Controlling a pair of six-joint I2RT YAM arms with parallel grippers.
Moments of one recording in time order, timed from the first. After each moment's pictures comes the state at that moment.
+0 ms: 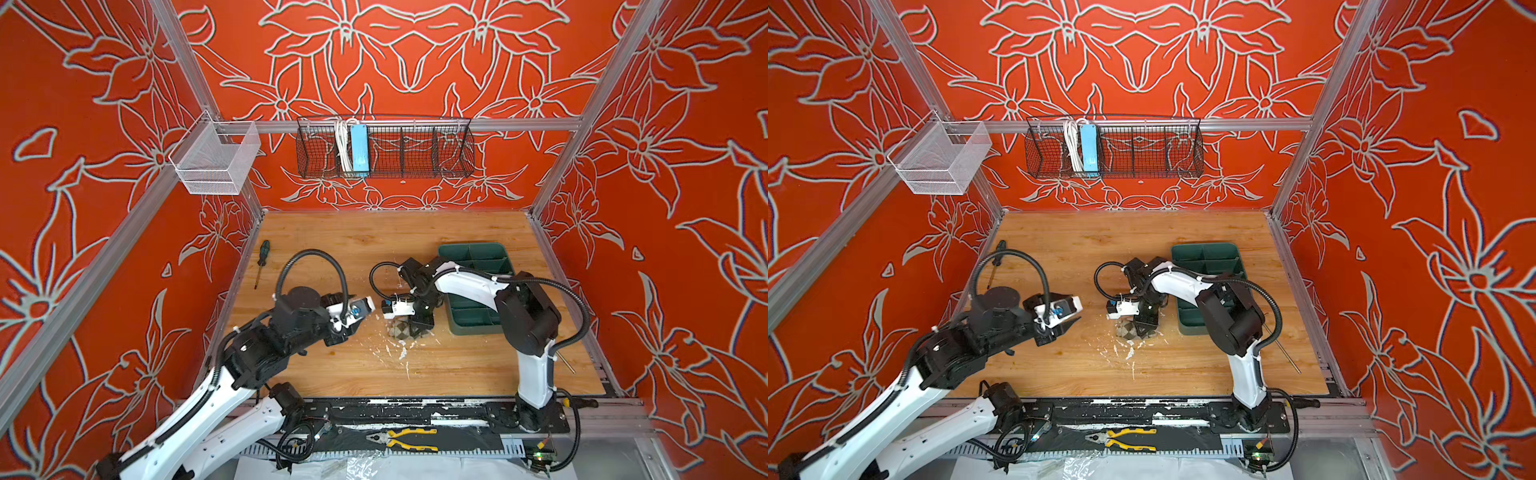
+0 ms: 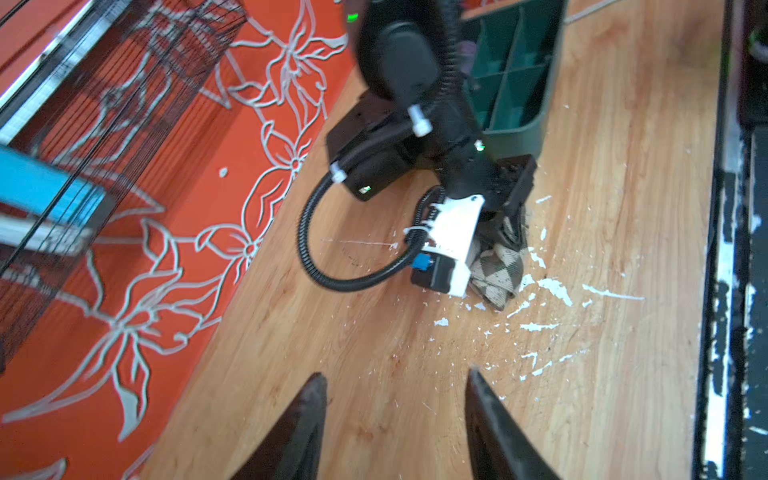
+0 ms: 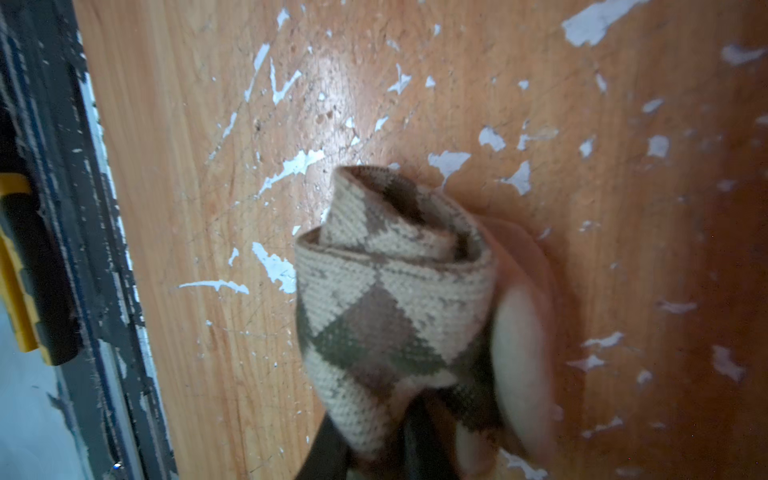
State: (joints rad) left arm -0.76 0.76 0.88 -0.68 0.00 0.67; right arm 0.70 2.00 1.44 -1.06 -0.41 -0.75
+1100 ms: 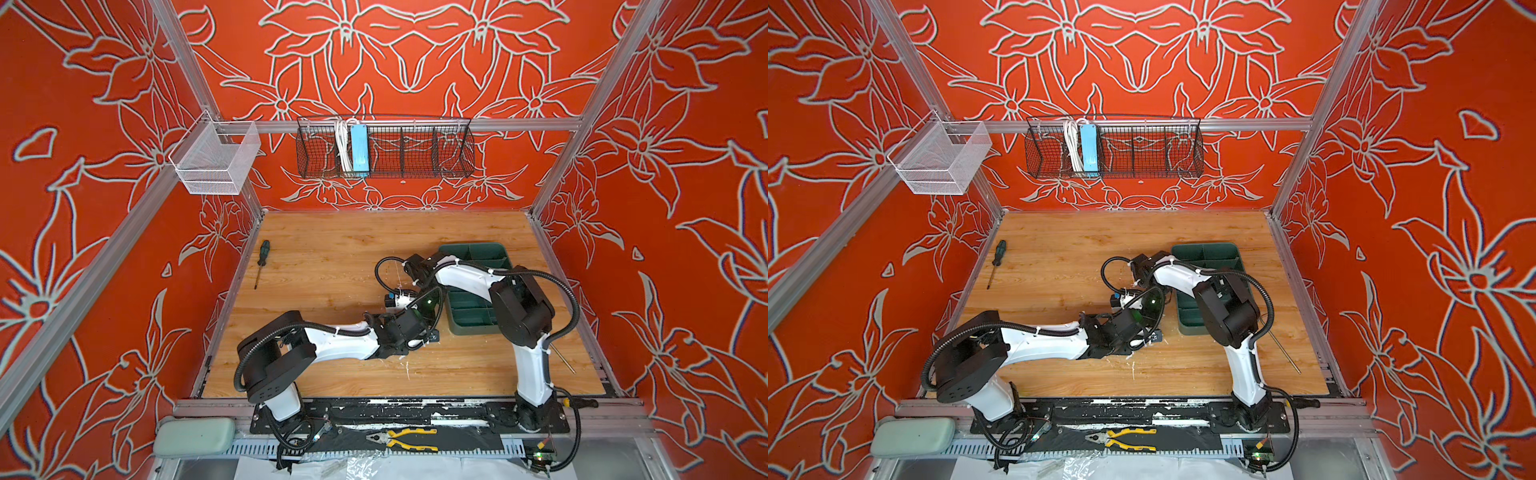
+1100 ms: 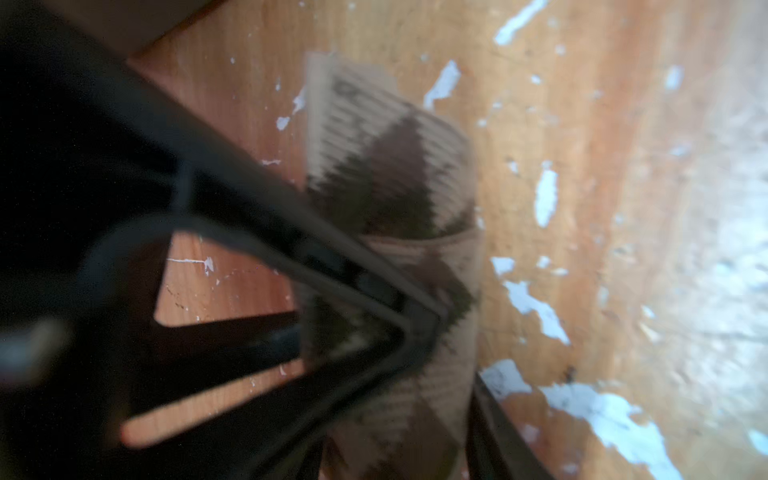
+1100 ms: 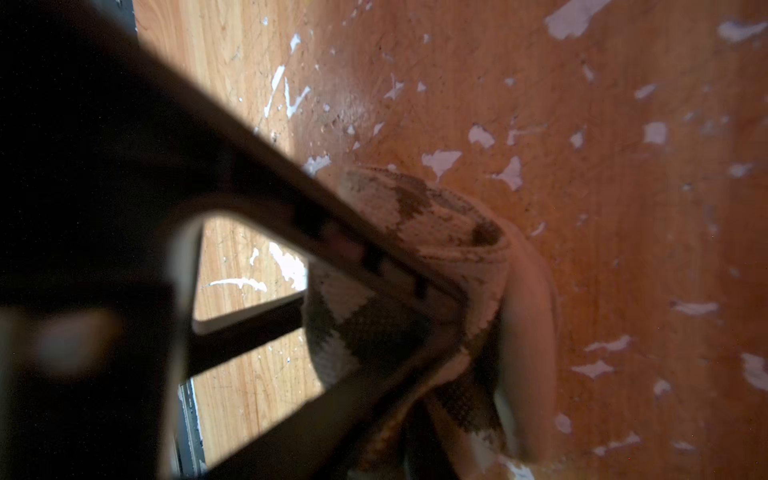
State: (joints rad) left arm -1.00 1.66 0.86 -0.25 -0.34 0.62; right arm 0.65 2.04 1.47 -1.13 -0.51 -0.79
